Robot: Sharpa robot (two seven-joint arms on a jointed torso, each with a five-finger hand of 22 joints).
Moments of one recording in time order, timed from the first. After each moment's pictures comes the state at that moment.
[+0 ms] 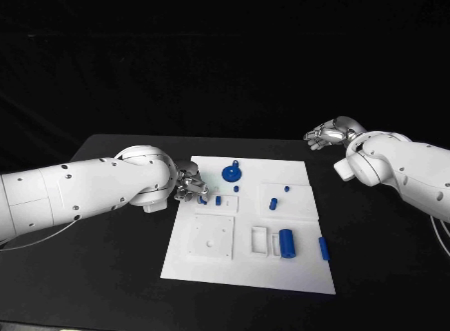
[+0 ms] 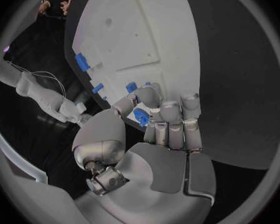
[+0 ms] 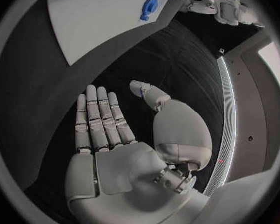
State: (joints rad) left arm 1.45 -0.74 -0.23 1.44 -1.06 0.08 -0.47; left_hand 0.73 0.03 0.77 -0.27 0.24 1.09 0.05 0.41 0.68 1.42 -0.11 0.97 0.45 1.23 -0.19 1.47 0.44 0.07 1.04 -0.17 1.06 1.31; right arm 1.30 -0.62 0.06 0.97 -0.76 -0.29 -0.11; right_hand 0.94 -0.15 0.61 -0.19 0.56 0.82 0.20 0.24 0.45 0.95 0.16 0.35 0.07 0.91 0.15 0.33 0.50 0.18 0.55 0.21 0.34 1.21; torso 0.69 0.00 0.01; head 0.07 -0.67
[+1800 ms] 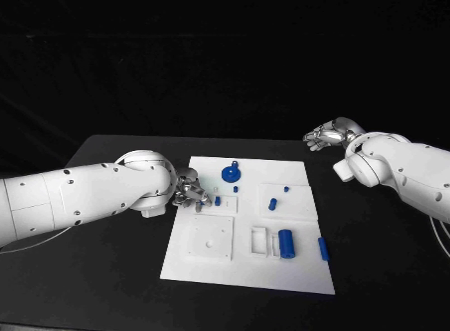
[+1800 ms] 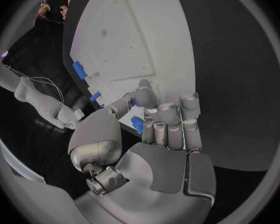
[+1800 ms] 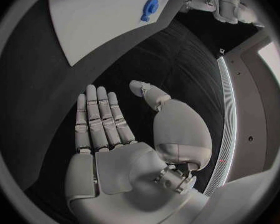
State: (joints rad) left arm 1.44 -0.74 -0.24 1.44 -1.07 0.11 -0.49; left_hand 0.68 -0.15 0.76 -0.05 0.05 1.21 -0.01 0.43 0.66 1.41 -0.11 0.98 0.45 1.26 -0.21 1.47 0.45 0.07 1.04 -0.17 1.06 1.31; right arm 1.30 -0.62 0.06 0.97 -0.76 -0.28 -0.11; right_hand 0.94 -0.15 0.61 -0.19 0.56 0.82 0.20 0.24 0.45 0.95 0.16 0.35 0.07 0.91 0.15 0.33 0.50 0.18 0.55 0.21 0.34 1.22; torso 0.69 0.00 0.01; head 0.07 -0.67
